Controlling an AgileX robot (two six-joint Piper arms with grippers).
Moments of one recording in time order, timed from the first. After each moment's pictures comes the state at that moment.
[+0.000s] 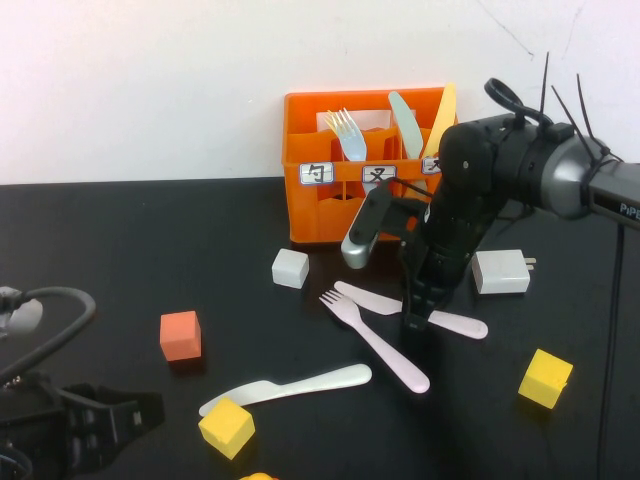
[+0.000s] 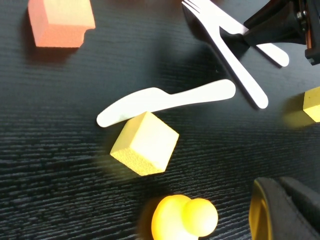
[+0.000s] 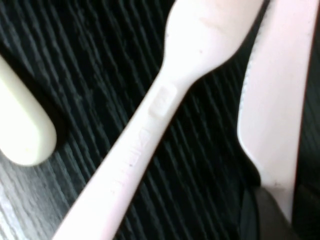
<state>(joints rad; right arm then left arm) 0.50 2.23 -1.76 0.14 1.03 -0.77 -0.01 0.88 -0.50 -0.94 0.72 0.48</state>
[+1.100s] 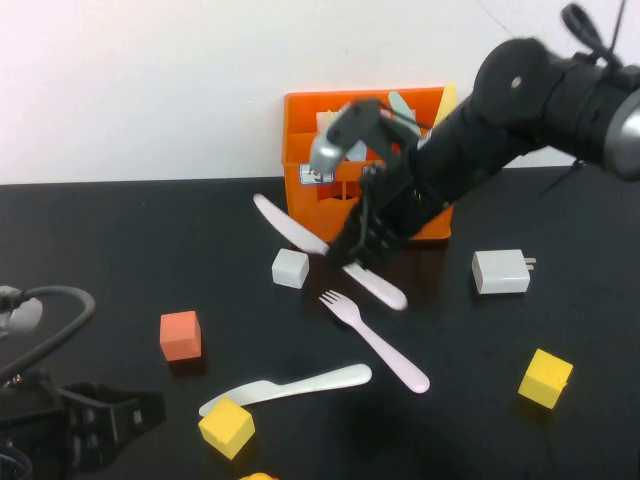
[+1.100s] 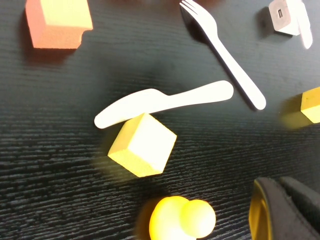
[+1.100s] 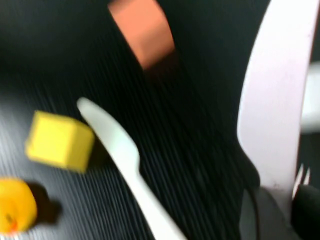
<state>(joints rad) 0.50 2.05 -1.76 0.61 1.00 -0.88 -0.01 0.88 -0.50 -0.95 0.72 0.48</state>
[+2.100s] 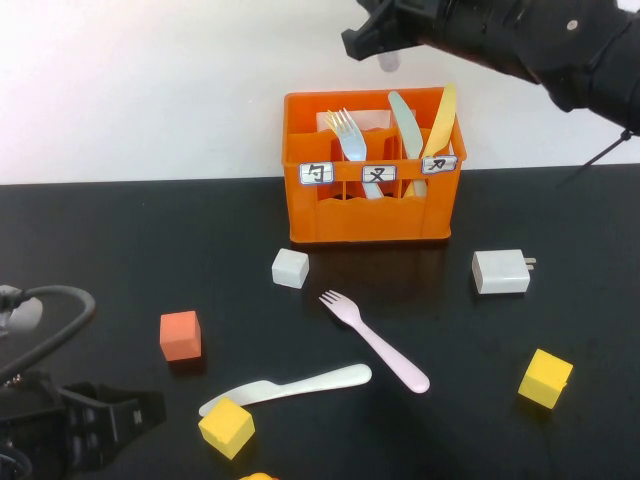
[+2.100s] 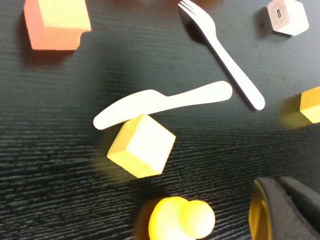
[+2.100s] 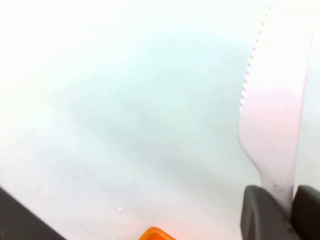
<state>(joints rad) 0.50 1.94 -1.75 0.83 0.07 -1.04 -0.01 0.88 -0.50 -0.96 0.72 0.49</state>
